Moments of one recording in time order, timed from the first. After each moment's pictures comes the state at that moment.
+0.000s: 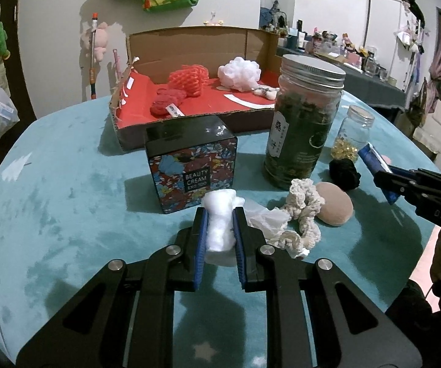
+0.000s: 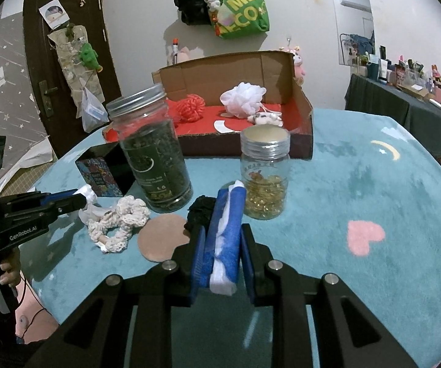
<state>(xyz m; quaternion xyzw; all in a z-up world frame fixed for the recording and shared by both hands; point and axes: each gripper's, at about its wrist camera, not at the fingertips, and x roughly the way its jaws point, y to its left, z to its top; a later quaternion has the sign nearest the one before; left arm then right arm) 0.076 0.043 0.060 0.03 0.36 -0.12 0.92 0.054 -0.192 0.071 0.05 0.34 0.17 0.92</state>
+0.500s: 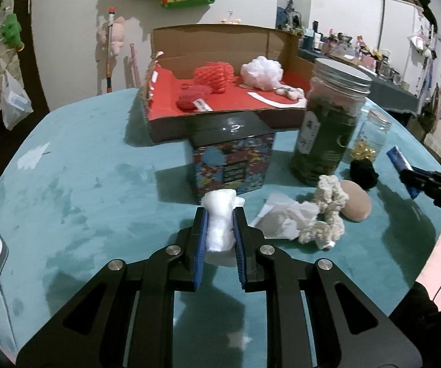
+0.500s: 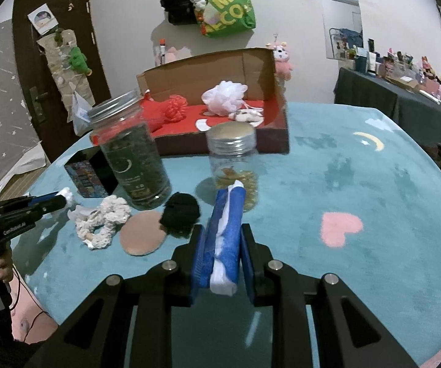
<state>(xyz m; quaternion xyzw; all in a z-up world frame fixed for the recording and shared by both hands) 0.076 0.066 0.061 0.02 0.37 -0.09 0.92 0.054 -0.219 0.067 0.06 0.35 0.15 0.92</state>
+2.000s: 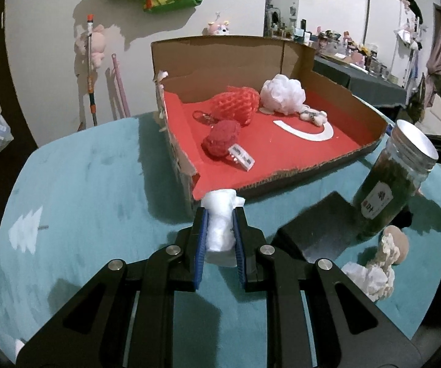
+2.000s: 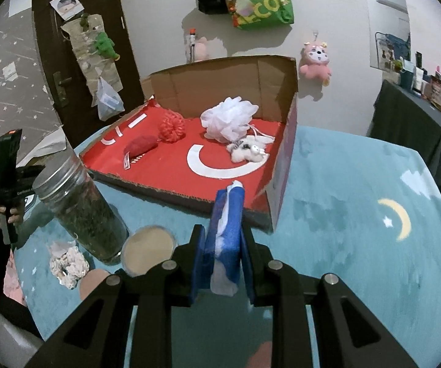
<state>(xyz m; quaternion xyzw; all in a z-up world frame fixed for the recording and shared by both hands) 0.177 0.122 0.085 0.05 0.37 -0.15 0.92 0.178 -0.260 0.092 0.02 0.36 0.25 0.90</state>
